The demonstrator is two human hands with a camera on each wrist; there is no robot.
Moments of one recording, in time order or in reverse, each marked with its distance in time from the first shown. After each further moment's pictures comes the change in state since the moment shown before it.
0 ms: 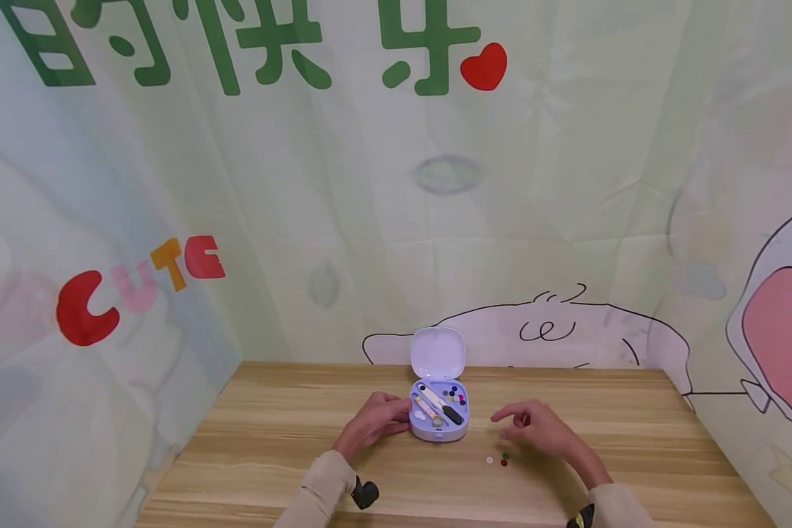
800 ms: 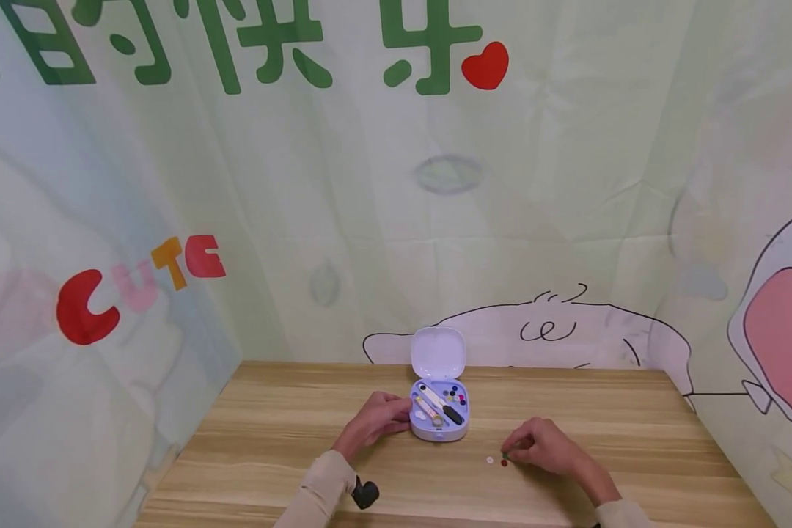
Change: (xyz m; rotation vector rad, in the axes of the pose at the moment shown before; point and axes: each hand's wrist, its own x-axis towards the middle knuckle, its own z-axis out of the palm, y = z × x) left_hand 0.001 -0.002 0.000 0.004 0.002 -0.004; right_hand -0.019 0.020 0.010 -0.065 -0.062 -0.152
